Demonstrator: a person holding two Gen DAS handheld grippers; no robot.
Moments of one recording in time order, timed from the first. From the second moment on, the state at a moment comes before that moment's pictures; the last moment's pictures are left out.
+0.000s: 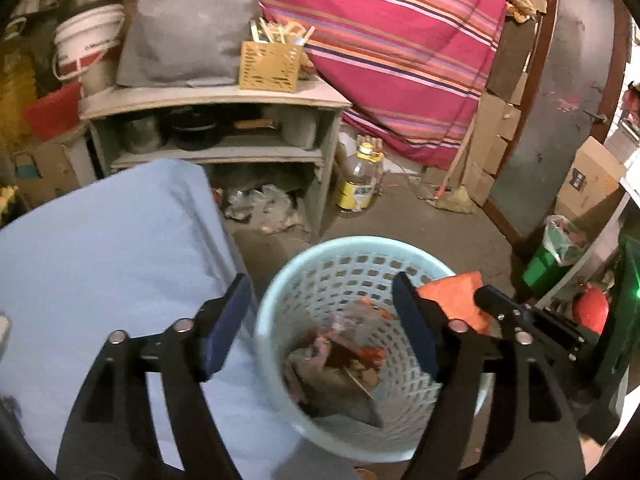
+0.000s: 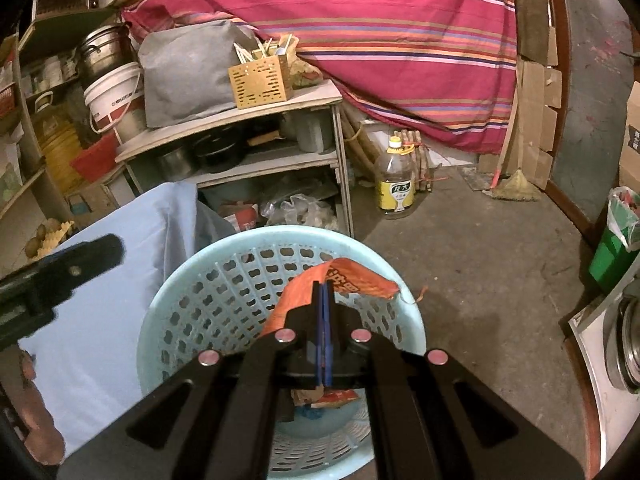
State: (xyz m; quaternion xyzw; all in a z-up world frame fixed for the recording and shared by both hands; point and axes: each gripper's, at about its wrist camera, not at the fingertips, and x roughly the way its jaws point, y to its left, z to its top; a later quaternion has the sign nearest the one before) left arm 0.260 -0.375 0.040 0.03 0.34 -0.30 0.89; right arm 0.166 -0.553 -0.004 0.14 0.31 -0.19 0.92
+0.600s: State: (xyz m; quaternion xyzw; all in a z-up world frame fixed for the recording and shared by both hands) left arm 0.243 -0.162 0.043 0.06 0.30 -0.14 0.94; right arm 0.202 -0.508 -0.023 0.10 0.35 -0.21 0.91
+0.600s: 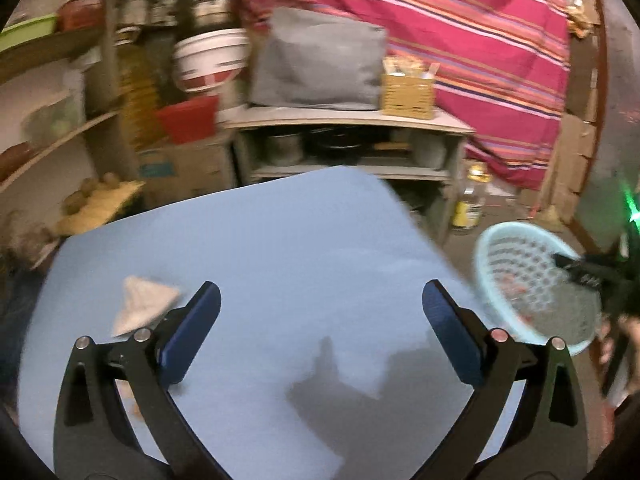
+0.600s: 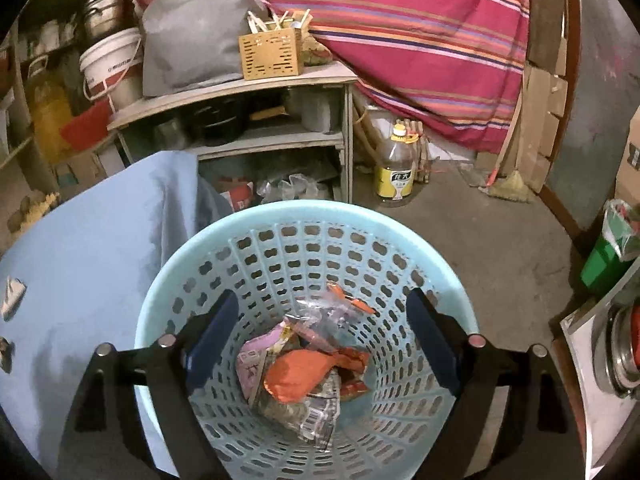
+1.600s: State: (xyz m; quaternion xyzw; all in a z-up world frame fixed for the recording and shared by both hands) left arm 0.303 -0.015 -0.069 -0.01 0.43 -0.06 0.90; right arm 0.265 -0.348 -0.017 0.08 0.36 -0.13 0.92
